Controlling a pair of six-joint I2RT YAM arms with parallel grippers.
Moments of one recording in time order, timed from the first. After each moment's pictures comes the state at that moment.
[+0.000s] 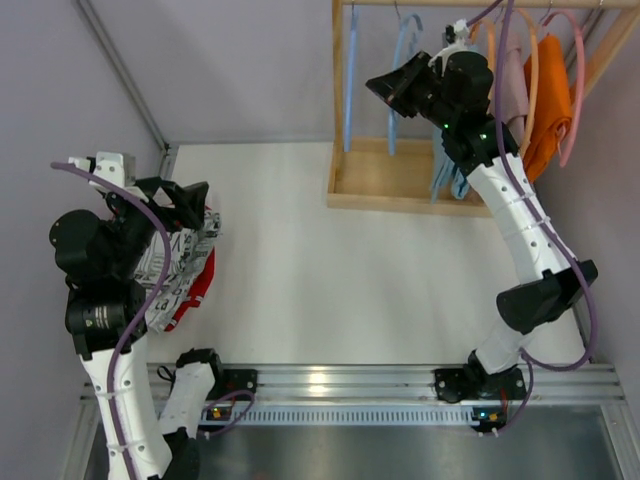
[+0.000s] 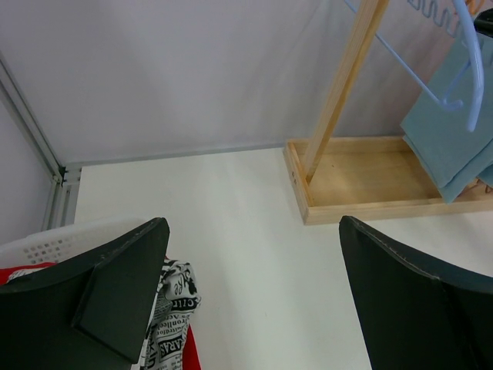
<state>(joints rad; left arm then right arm) 0.18 0.77 1.38 -0.57 0.43 -0.13 0.41 1.68 2.01 -0.36 -0.16 0.84</state>
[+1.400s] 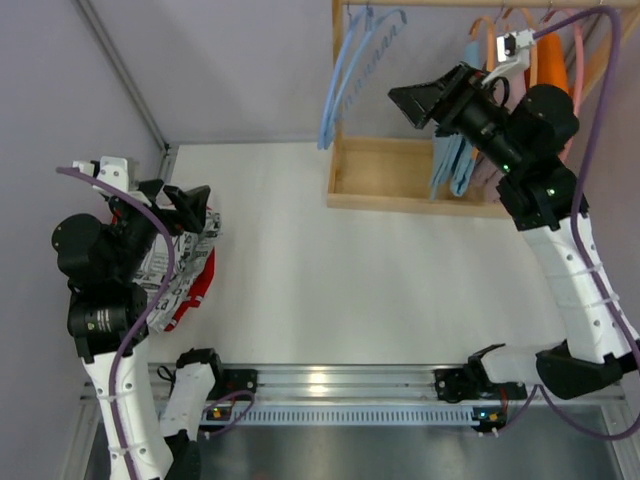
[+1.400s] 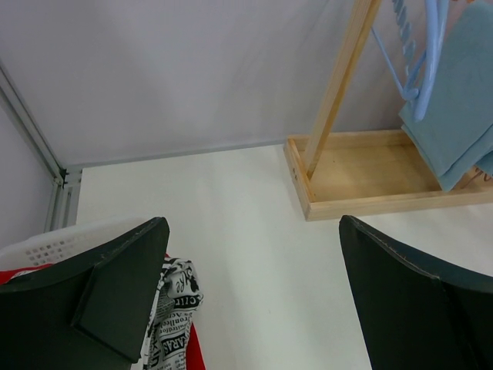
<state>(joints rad) 0.18 0.75 1.35 -0.56 0.44 -0.11 0.42 1.32 1.79 -0.29 -0.24 0.64</state>
